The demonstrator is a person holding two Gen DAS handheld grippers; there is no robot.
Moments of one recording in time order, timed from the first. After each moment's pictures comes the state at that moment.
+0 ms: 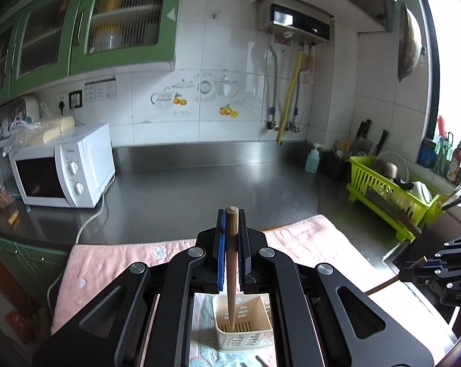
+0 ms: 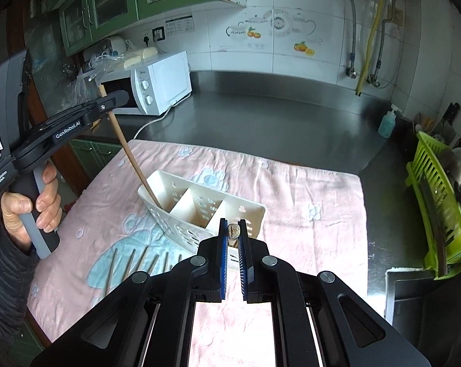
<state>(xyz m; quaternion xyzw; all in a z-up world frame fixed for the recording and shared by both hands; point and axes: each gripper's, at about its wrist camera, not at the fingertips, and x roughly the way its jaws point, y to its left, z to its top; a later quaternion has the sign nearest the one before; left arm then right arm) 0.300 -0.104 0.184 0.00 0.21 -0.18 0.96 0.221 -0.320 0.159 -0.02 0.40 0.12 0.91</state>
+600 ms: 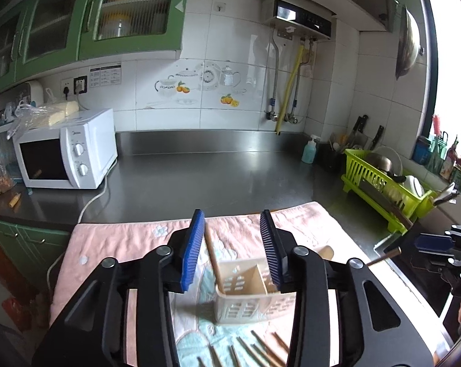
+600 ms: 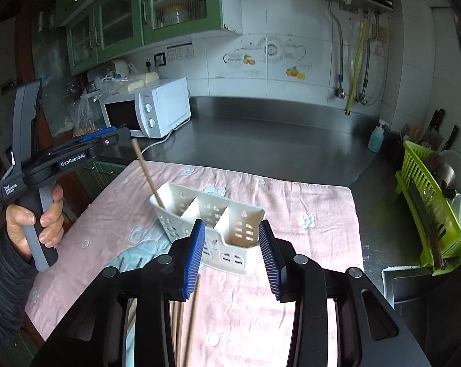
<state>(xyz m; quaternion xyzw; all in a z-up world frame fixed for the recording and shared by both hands) 0.256 -0.082 0.172 -0.01 0.23 -0.18 0.96 0.158 -0.317 0.169 -0.01 0.32 0.11 0.94</state>
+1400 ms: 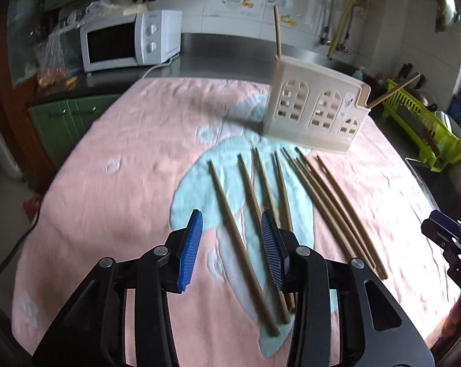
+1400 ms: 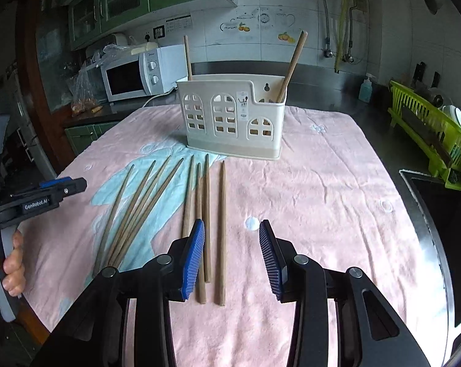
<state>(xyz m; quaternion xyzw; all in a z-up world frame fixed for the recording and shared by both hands) 0.079 -0.018 0.000 -0.05 0.39 -0.06 0.92 0.022 -0.271 0.010 0.01 0.35 0.08 0.93</state>
